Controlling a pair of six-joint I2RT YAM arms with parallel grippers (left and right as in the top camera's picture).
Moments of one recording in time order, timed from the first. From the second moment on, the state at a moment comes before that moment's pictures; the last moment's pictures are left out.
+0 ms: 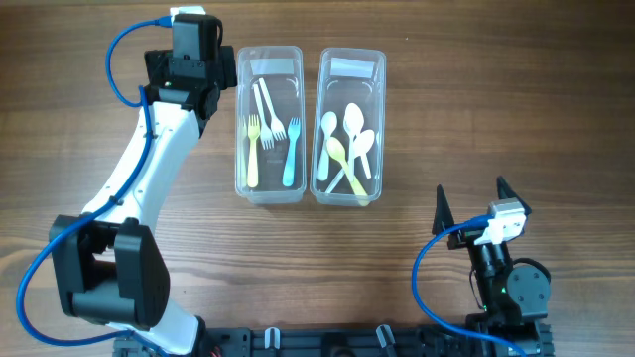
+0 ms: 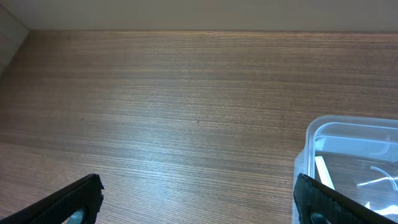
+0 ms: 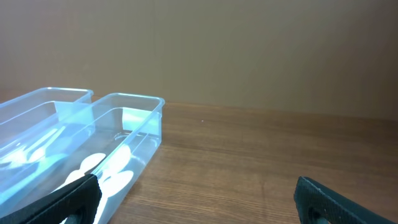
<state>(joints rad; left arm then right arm) -0.16 1.75 1.38 -0.39 -0.42 -0.10 0.08 0.02 0.02 -0.02 -0.06 -0.03</state>
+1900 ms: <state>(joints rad) -0.06 0.07 0.14 -0.21 0.10 -0.13 0.08 0.02 0.02 -0.01 -0.06 -0.05</state>
